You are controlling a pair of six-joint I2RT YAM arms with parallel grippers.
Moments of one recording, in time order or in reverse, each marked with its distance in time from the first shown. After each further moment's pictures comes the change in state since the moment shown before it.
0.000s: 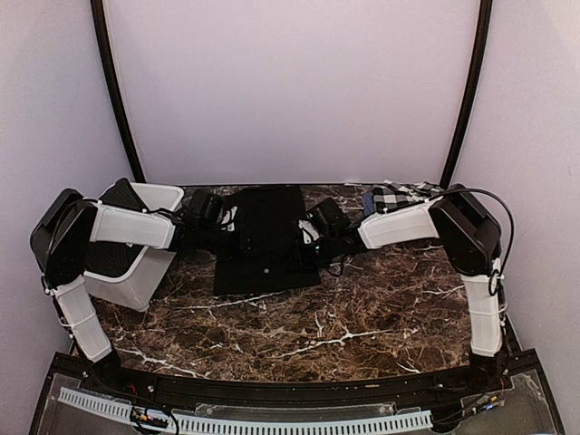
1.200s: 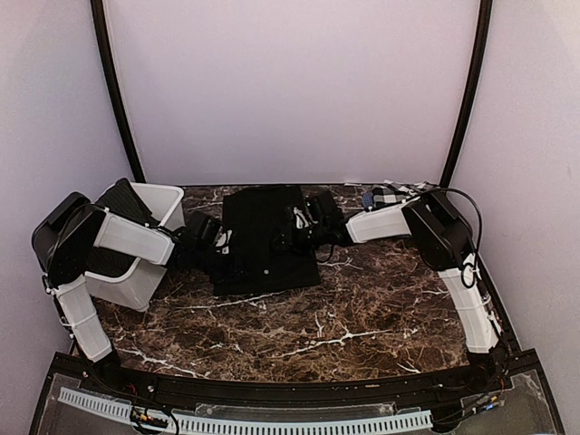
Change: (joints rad) left arm -0.008 0.027 -0.161 0.061 -0.016 -0.008; right arm -0.074 0.266 0.284 0.185 -0.207 0.175
